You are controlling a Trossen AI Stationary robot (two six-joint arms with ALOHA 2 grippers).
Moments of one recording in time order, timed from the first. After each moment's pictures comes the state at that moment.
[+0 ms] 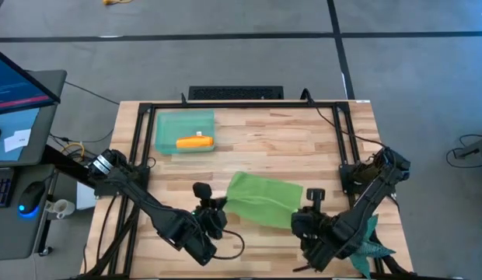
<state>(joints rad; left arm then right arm) -0.67 1.83 1.57 -1.04 -1.06 -0.47 0.83 1.80 1.71 -1.57 0.55 0.83</state>
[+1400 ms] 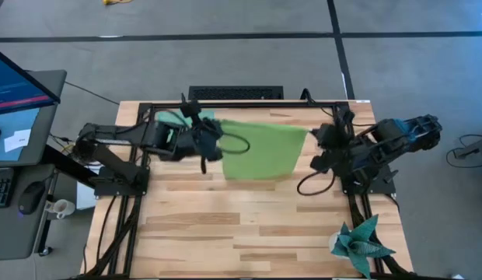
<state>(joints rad) -0.13 1.52 1.74 -1.06 -0.89 0.00 0.43 1.30 1.73 -1.57 0.87 0.49</state>
